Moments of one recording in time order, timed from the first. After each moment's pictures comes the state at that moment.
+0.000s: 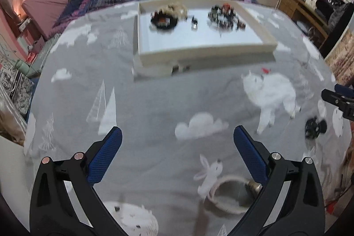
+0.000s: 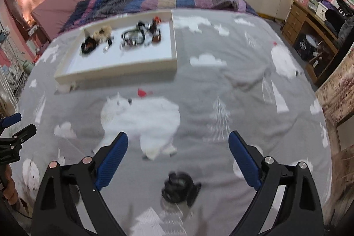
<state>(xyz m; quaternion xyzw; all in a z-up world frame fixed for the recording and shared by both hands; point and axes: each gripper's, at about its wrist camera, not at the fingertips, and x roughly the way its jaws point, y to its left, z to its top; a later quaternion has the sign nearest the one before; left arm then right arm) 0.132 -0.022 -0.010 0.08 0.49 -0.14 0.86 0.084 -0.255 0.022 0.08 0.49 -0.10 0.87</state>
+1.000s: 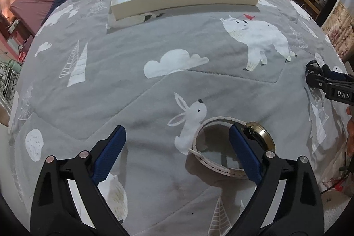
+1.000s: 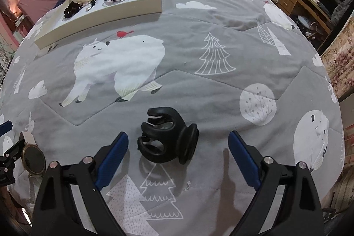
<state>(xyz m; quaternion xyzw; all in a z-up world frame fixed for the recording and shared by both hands) 0.076 -0.032 -0.066 0.12 0.52 -0.17 0.83 0.041 -0.247 -0.053 0.08 0.53 -0.13 0.84</state>
